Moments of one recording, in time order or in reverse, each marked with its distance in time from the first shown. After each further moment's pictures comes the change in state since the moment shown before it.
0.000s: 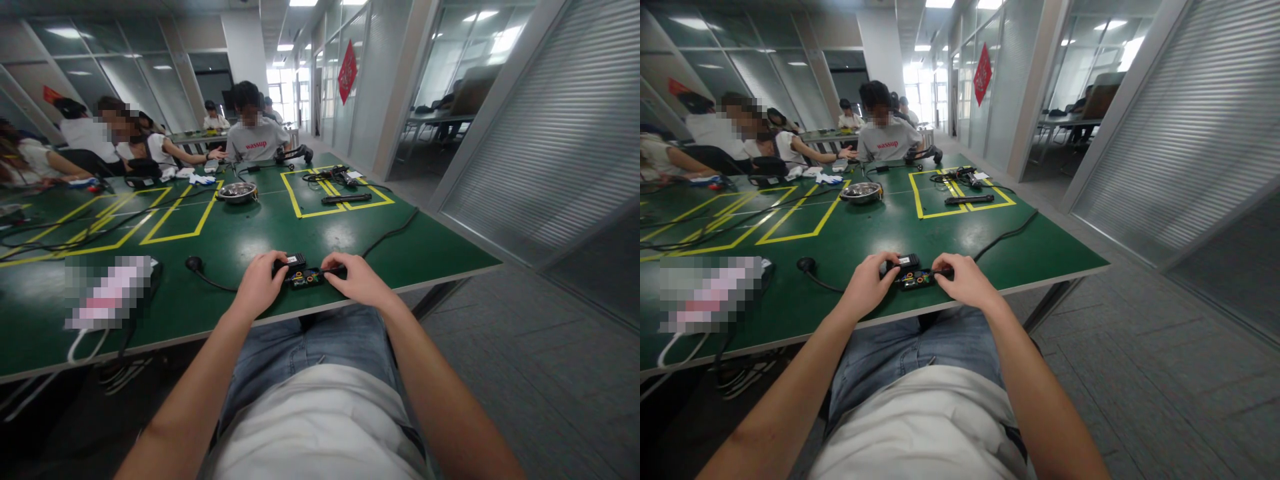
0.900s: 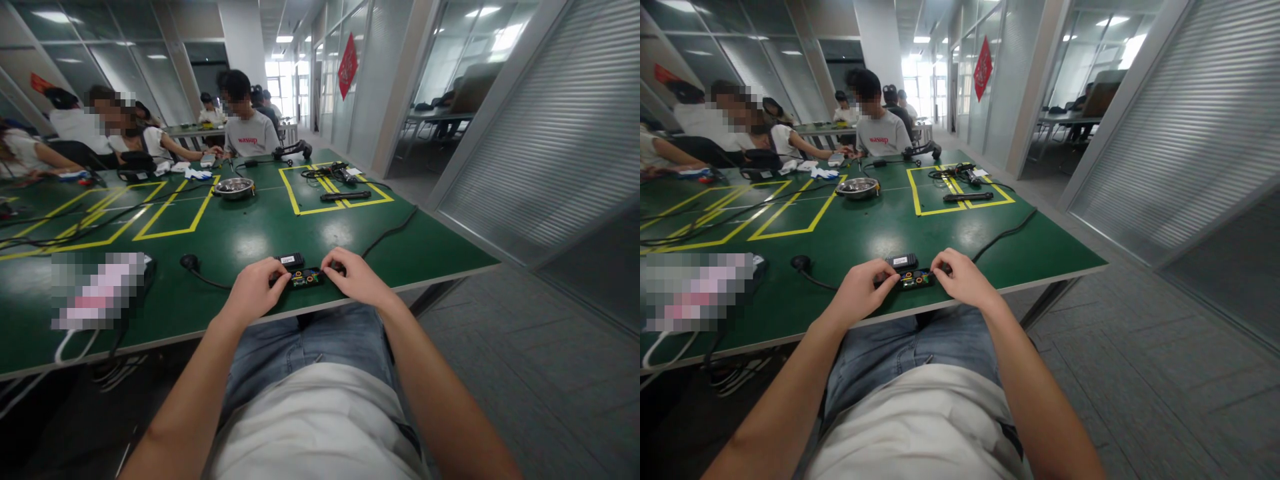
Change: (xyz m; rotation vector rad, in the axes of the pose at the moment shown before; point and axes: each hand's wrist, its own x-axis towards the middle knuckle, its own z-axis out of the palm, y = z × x) left_hand -0.015 0.012 -0.013 0.048 -0.095 0.106; right_hand -0.001 -0.001 -0.002 -0.003 -0.006 -0.027
